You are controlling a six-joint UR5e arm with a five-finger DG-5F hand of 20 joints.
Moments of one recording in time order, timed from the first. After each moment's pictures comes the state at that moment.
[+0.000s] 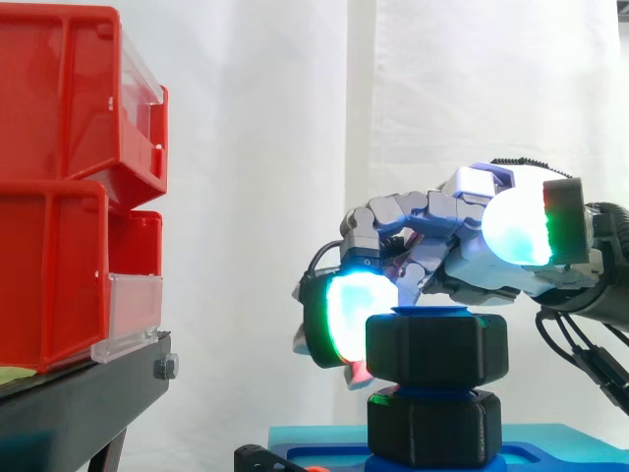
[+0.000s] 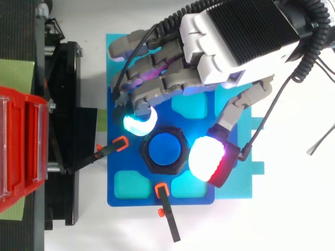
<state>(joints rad) -0.08 -2.36 -1.18 -2.46 -2.10 -1.05</state>
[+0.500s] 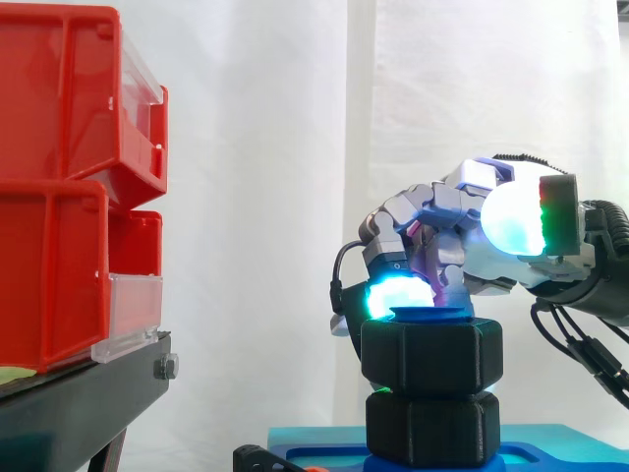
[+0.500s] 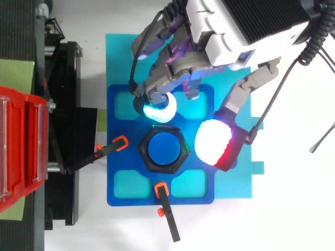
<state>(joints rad) -0.11 -2.36 -1.18 -2.43 -2.13 -1.05</state>
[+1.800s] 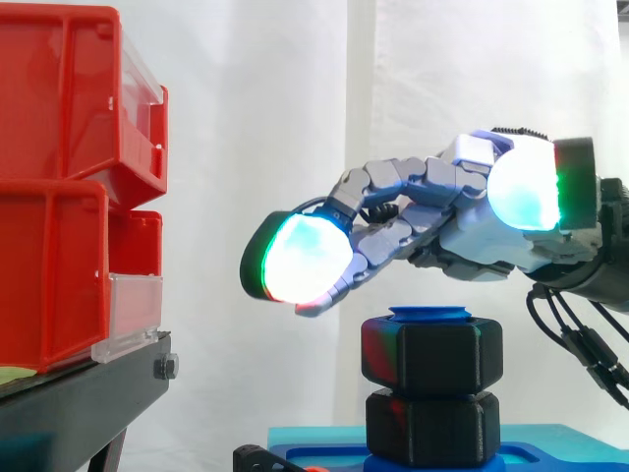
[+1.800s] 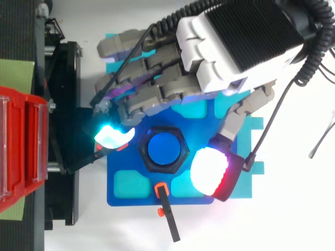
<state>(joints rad) -0.07 -2.36 -1.14 -2.49 -2.13 -1.05</state>
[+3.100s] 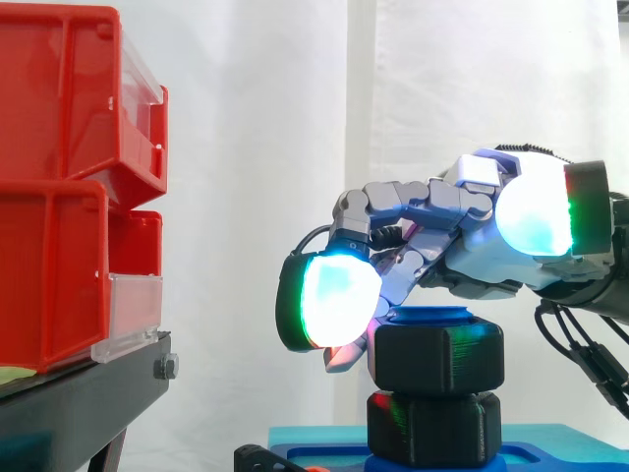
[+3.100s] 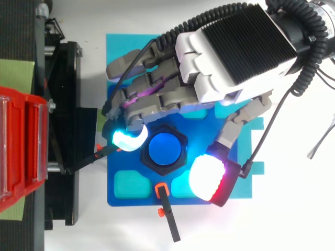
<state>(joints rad) -0.06 -2.36 -1.16 -2.50 -2.12 -1.05</state>
